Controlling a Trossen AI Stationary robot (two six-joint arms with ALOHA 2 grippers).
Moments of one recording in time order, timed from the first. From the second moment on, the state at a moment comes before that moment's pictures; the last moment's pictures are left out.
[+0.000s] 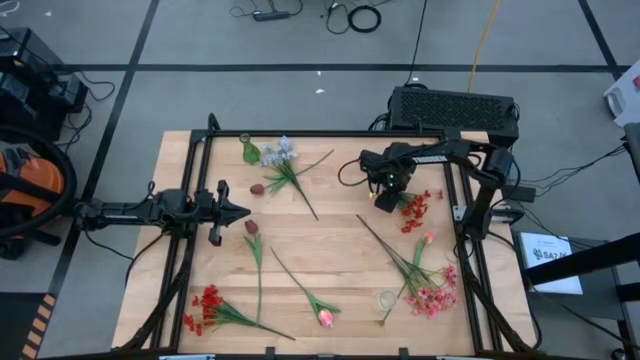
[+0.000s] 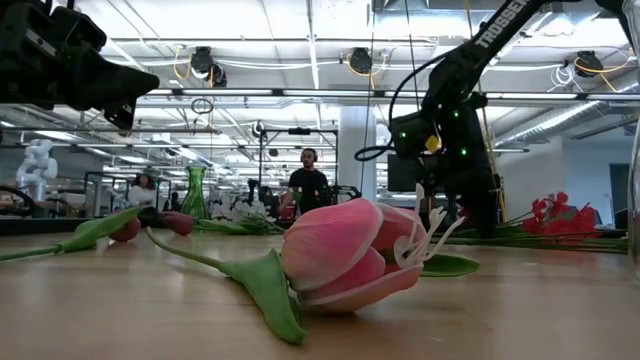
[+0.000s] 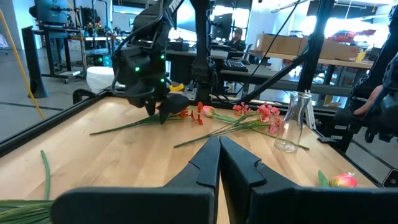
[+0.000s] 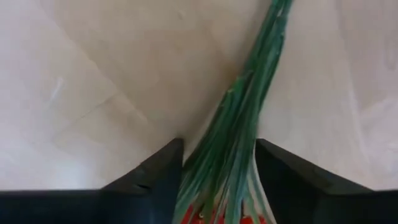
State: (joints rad) left arm -0.02 0.00 0.01 0.02 0.00 -0.10; right arm -0.50 1.85 1.03 -0.95 0.05 0.08
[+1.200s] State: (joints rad) left arm -0.02 0.00 0.01 0.02 0.00 -0.10; right arm -0.16 1.69 1.58 -1.57 -0.24 0.39
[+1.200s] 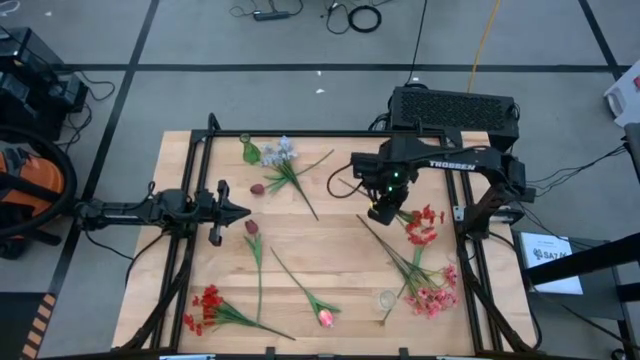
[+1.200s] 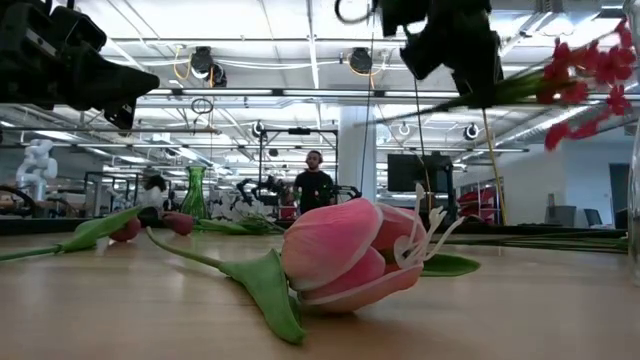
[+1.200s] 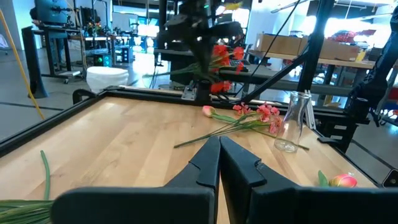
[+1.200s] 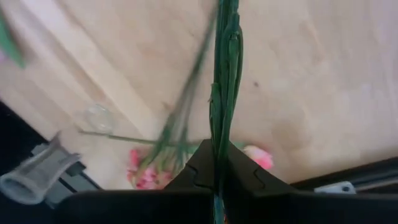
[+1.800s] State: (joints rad) left arm -0.02 0.00 0.01 0.02 0.00 -0.10; right arm 0.23 1.57 1.60 -1.57 -0.35 0.60
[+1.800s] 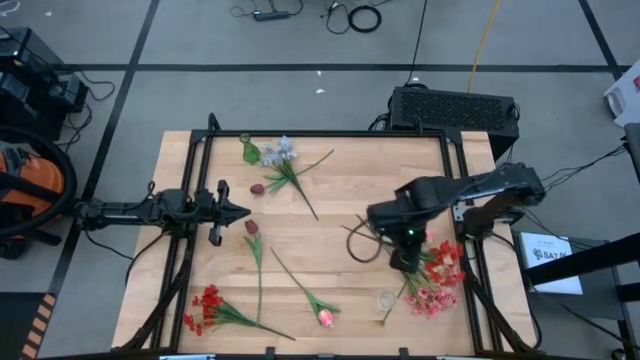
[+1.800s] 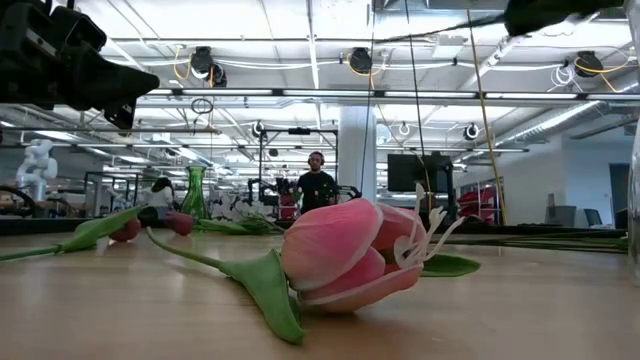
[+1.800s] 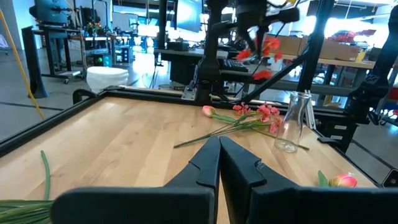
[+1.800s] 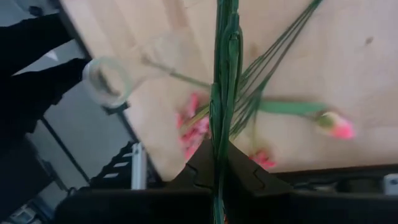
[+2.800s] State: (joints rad) left arm -0.02 0.00 0.01 0.02 0.00 -0.10; right arm 0.12 1.77 1.60 -1.55 0.08 -0.09
